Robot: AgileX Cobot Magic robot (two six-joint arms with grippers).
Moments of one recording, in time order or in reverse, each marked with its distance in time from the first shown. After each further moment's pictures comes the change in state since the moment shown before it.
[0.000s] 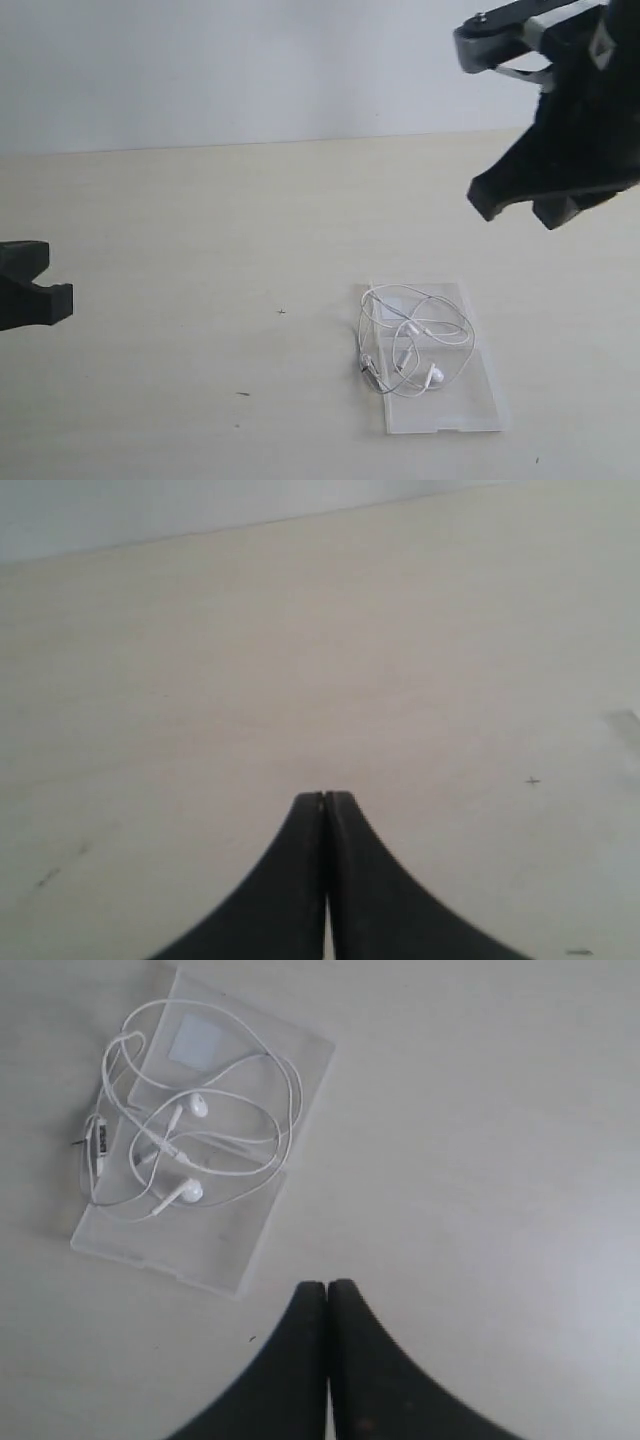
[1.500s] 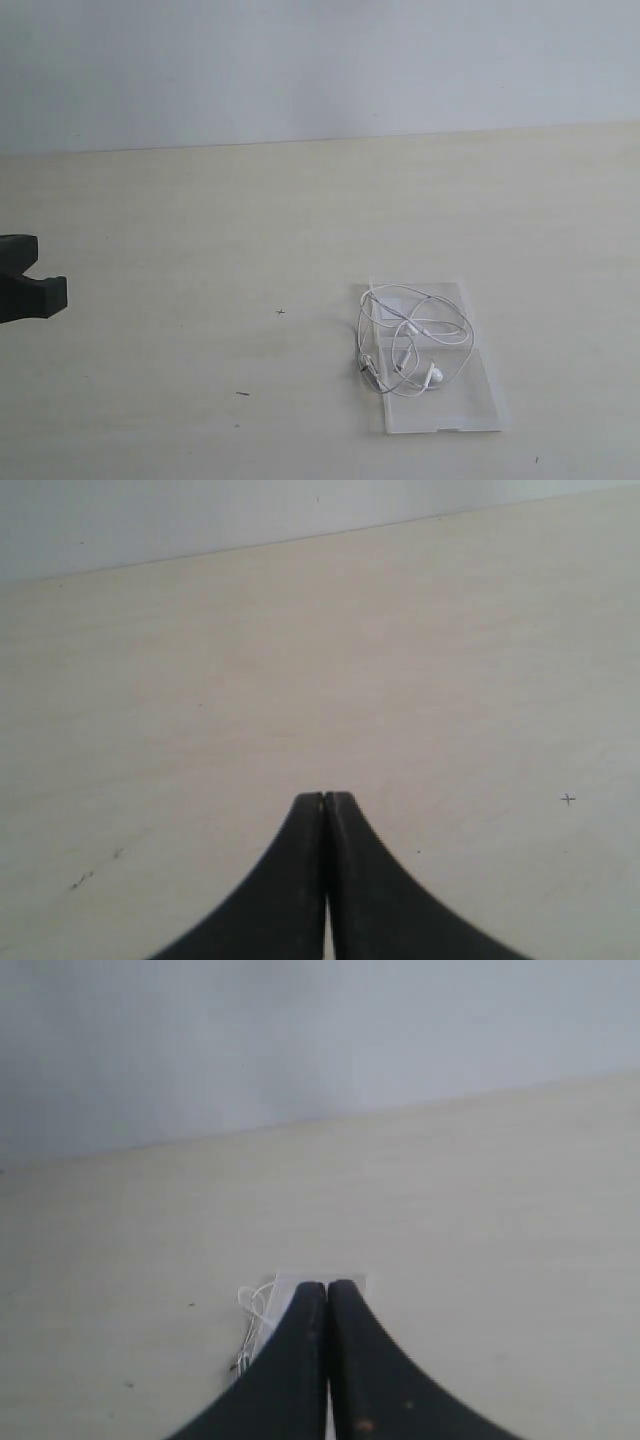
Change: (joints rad) left arm 0.000 0.000 0.000 -0.002 0.054 0.000; right arm -0.328 -1.232 0.546 0.291 -0.282 0.012
